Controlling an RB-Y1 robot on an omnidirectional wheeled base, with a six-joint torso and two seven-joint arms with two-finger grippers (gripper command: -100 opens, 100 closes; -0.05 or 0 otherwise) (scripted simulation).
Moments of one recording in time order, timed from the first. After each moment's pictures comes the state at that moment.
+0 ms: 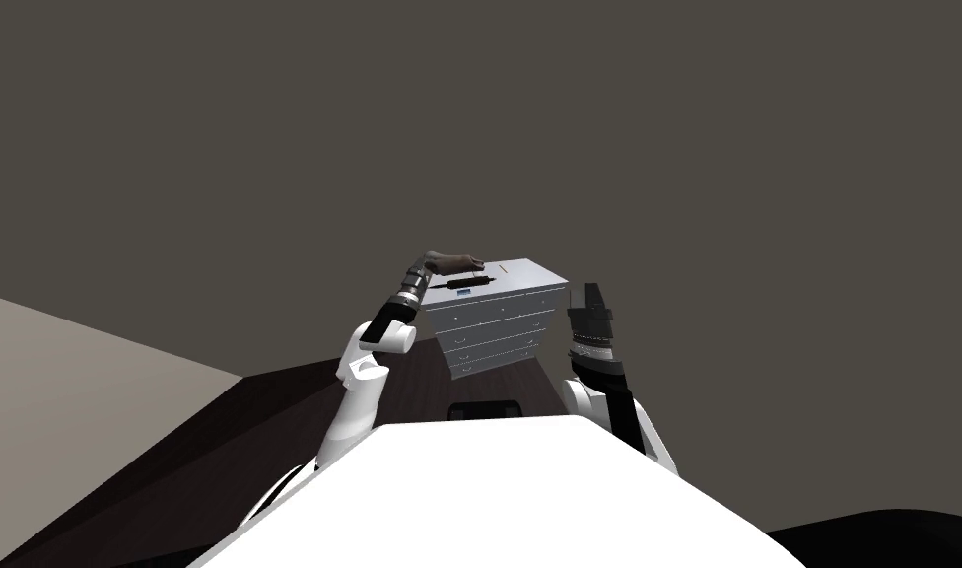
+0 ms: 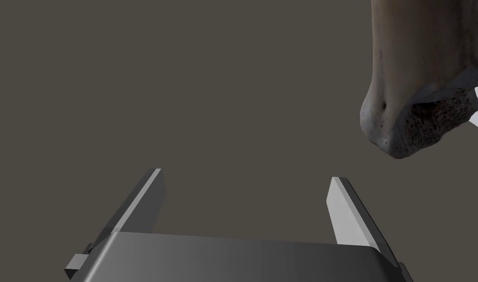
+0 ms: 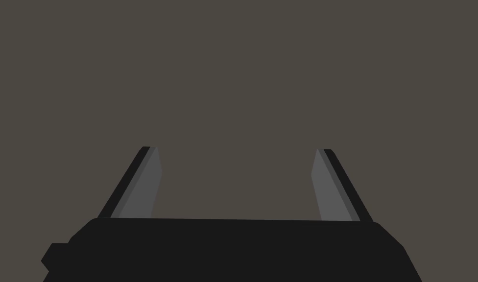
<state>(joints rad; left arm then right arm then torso) -0.09 0.27 0.00 -2.21 -0.01 0.39 -0.04 0.52 0.01 -0.05 -2.31 0.06 -0.54 0.14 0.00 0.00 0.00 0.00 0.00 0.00</state>
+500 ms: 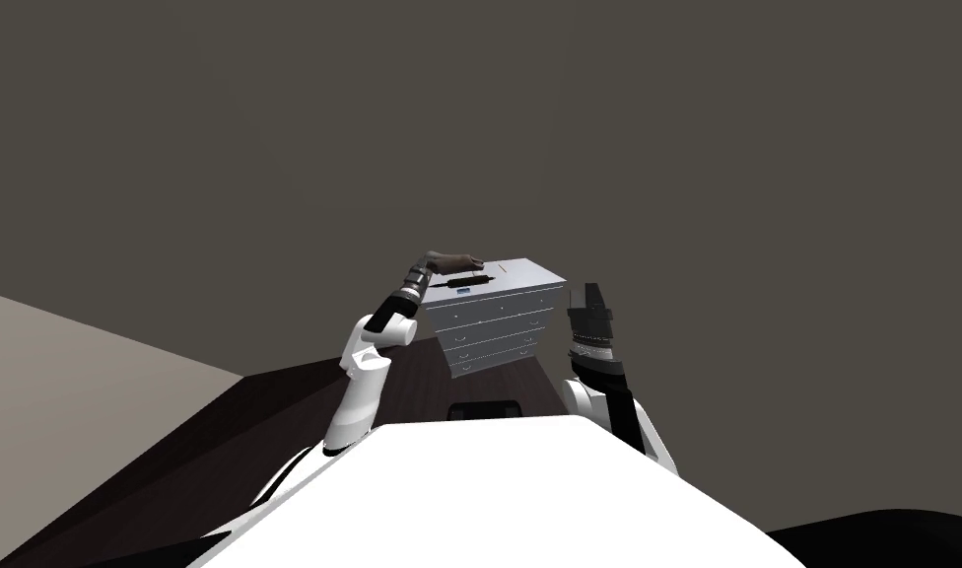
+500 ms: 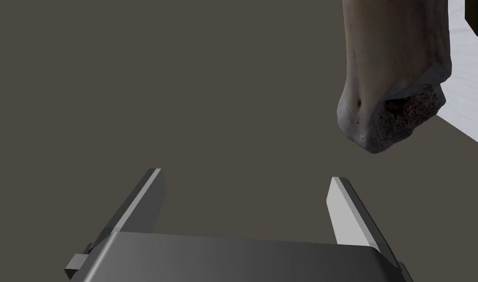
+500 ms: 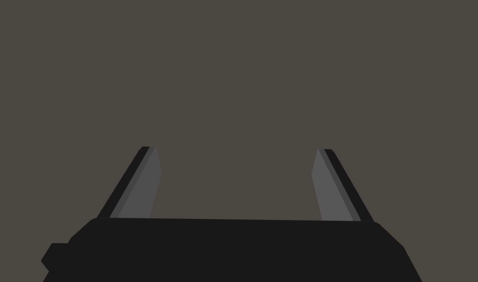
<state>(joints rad) -0.16 0.28 0.01 -2.18 0.00 0.52 -0.03 0.52 0.01 -0.05 -2.31 0.06 -0.54 0.14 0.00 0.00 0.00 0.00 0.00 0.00</state>
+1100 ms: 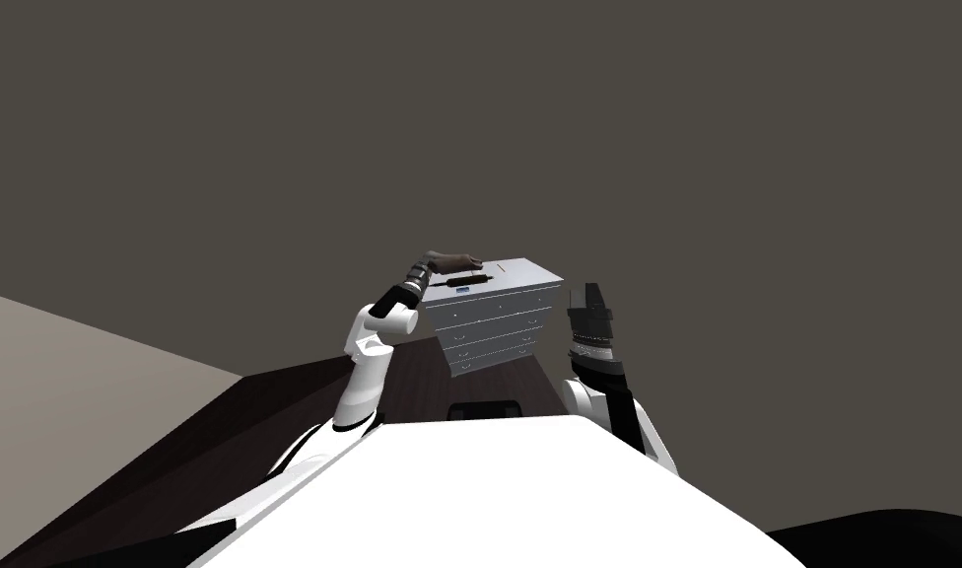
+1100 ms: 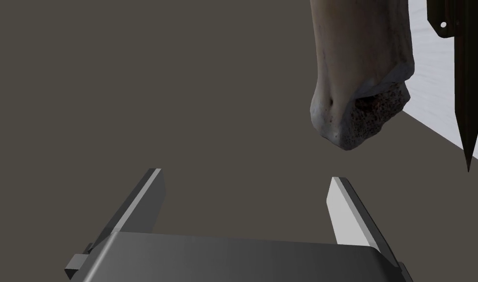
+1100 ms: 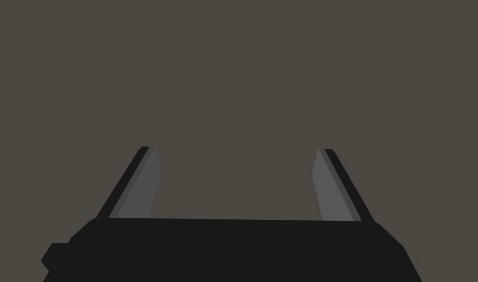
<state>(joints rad) -0.27 0.30 0.02 -2.12 0.01 0.68 -0.02 0.52 0.01 -0.05 -2.31 0.06 -0.54 0.14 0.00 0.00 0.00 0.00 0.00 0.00</state>
